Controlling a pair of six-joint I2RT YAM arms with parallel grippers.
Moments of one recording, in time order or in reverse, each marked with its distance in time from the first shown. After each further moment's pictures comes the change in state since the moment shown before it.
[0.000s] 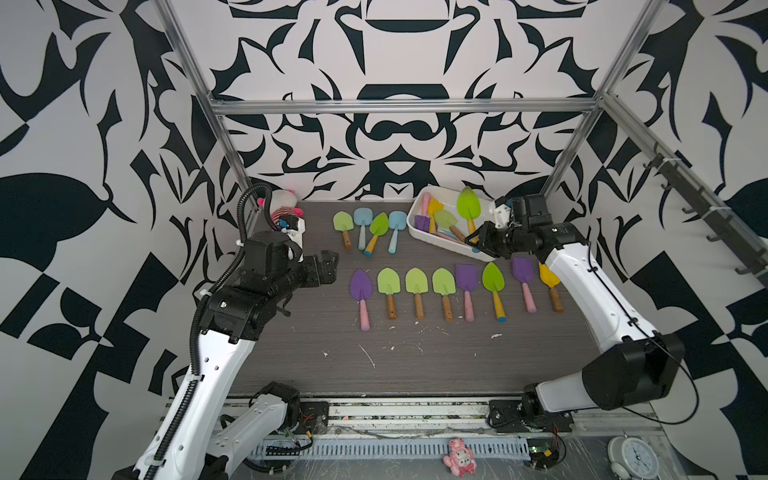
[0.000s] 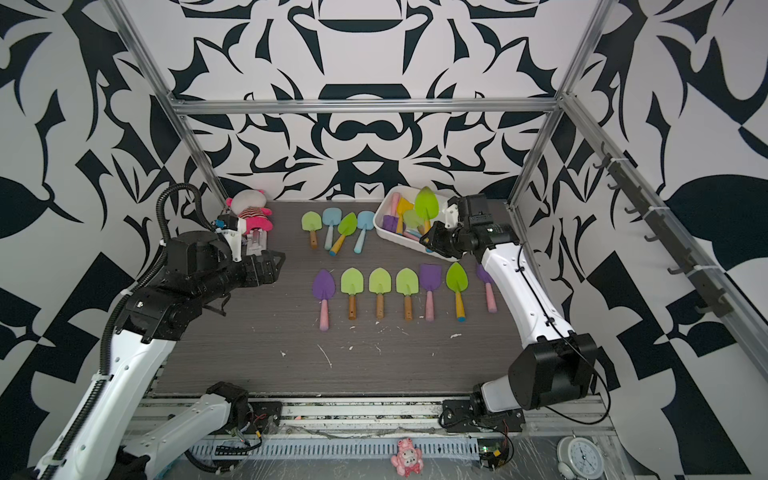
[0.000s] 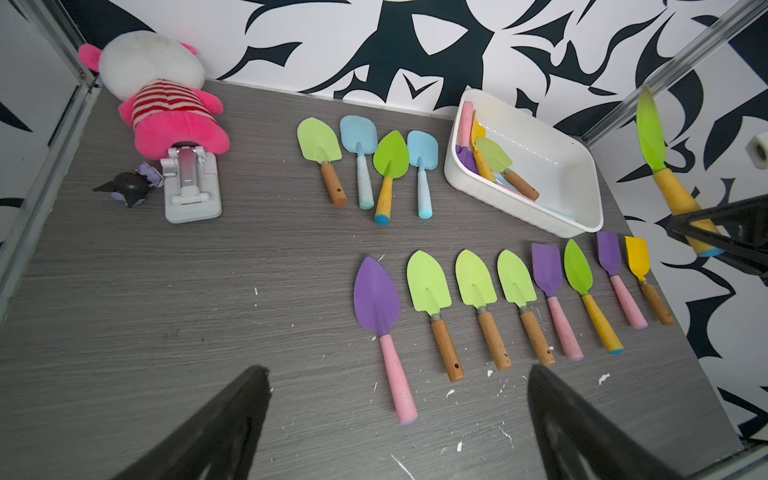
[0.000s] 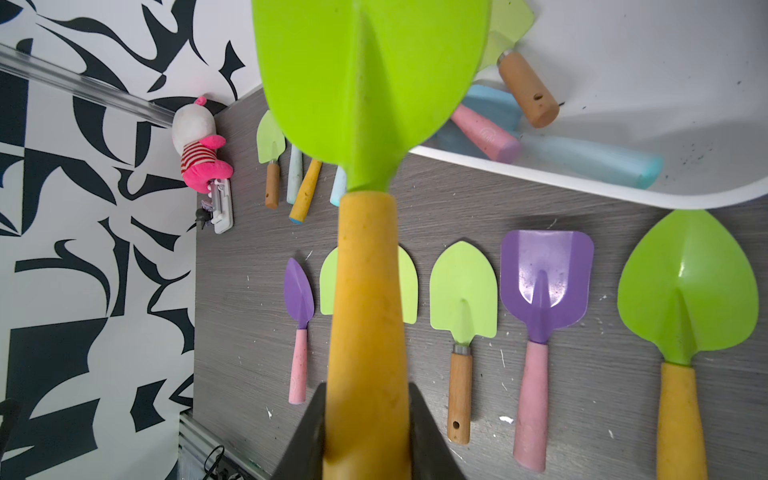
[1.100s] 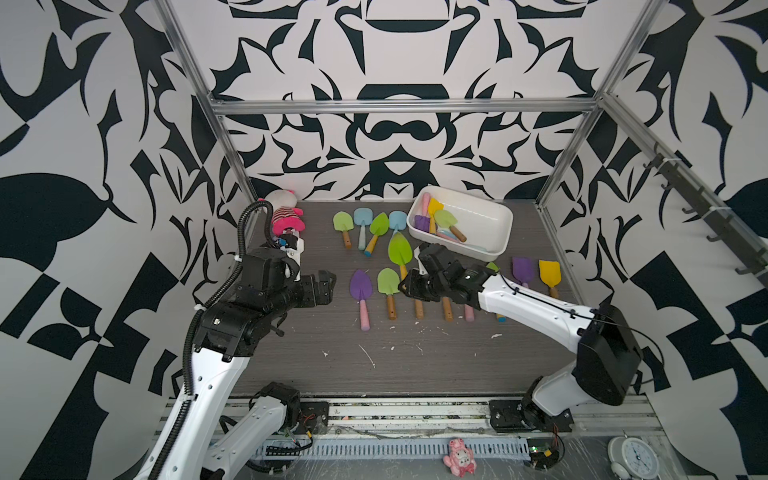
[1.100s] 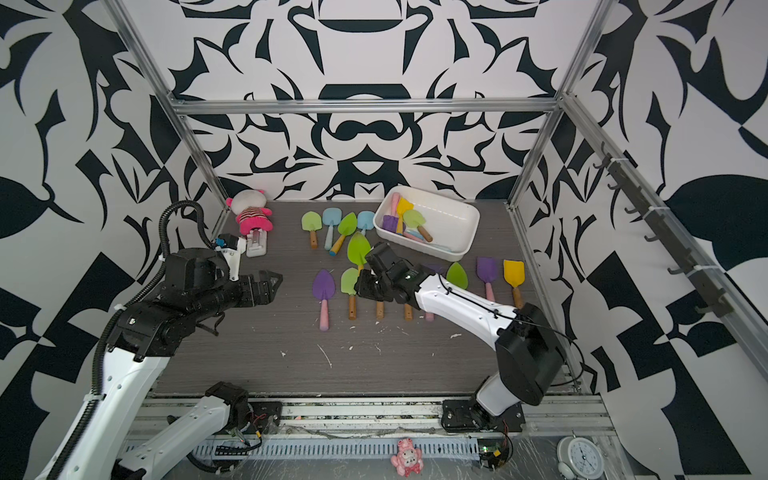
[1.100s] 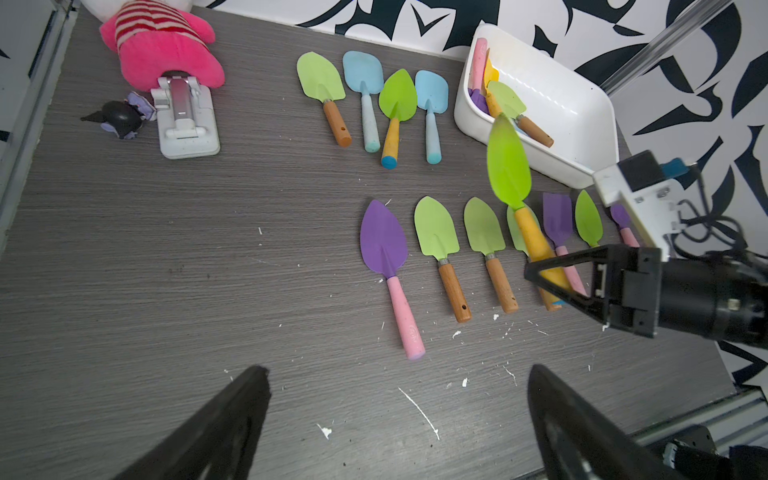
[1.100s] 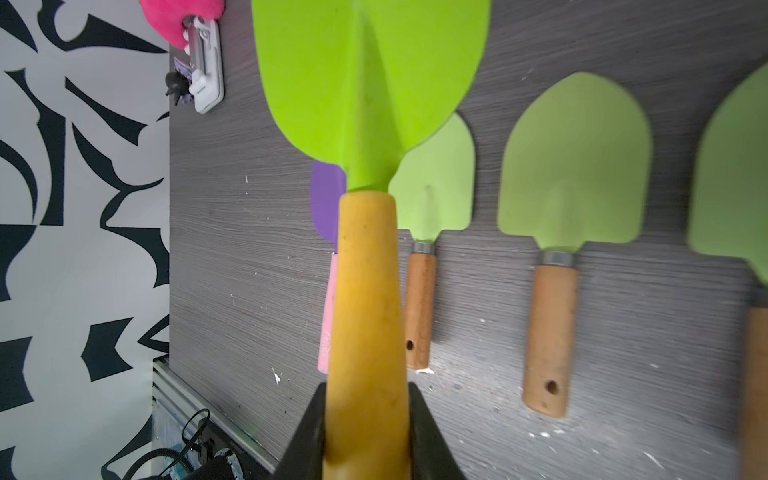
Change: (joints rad) left arm 0.000 -0.070 -0.063 -0.125 0.024 -0.004; right arm 0.641 0.153 -0.235 0.415 0.322 0.386
